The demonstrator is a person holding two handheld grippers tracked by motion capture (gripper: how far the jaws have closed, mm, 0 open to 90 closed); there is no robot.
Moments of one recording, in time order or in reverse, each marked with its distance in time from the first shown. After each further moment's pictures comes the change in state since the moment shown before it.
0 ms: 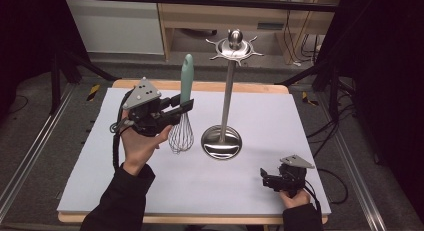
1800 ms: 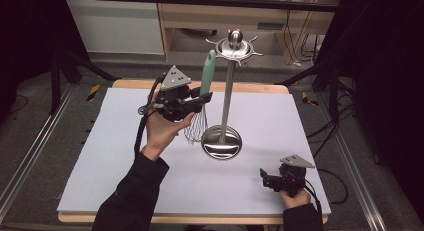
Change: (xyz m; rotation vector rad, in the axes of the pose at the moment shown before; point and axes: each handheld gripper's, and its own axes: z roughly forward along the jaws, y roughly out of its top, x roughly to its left) left arm 0.001 0.011 0.059 0.106 0.006 0.019; right arm 0.000 0.001 0.000 0.006 0.025 -0.002
